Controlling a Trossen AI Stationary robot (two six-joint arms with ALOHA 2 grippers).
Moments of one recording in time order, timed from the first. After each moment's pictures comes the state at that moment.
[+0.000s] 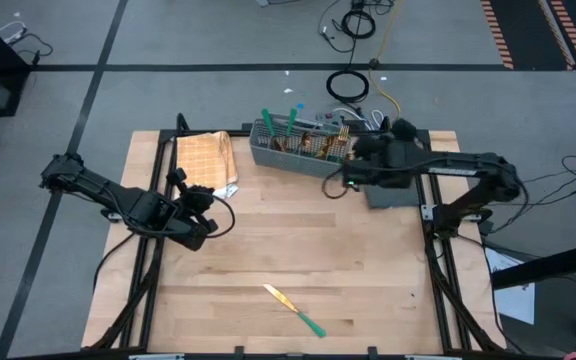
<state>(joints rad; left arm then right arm) -0.41 1.12 1.00 -1.21 -0.92 -0.65 -0.10 1.49 1.47 -1.58 1.01 0.59</state>
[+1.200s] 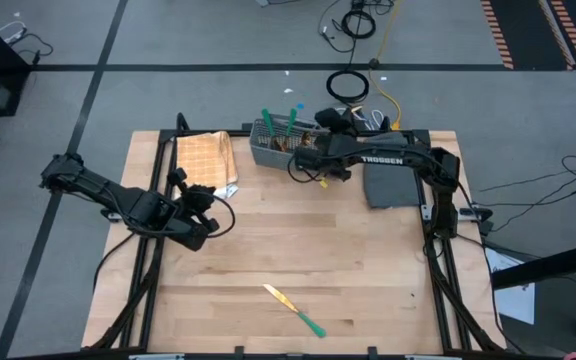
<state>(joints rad) -0.41 1.12 1.00 -1.18 -0.95 -0.65 -0.28 1.94 1.63 -1.31 1.56 -0.66</state>
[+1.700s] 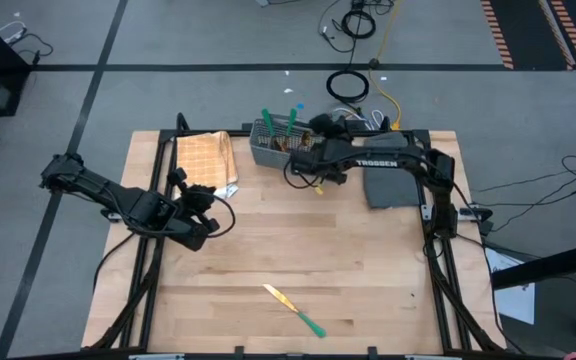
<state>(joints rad) -0.41 1.12 1.00 -1.18 -0.95 -0.65 -0.26 1.98 1.63 -1.24 1.46 -0.76</state>
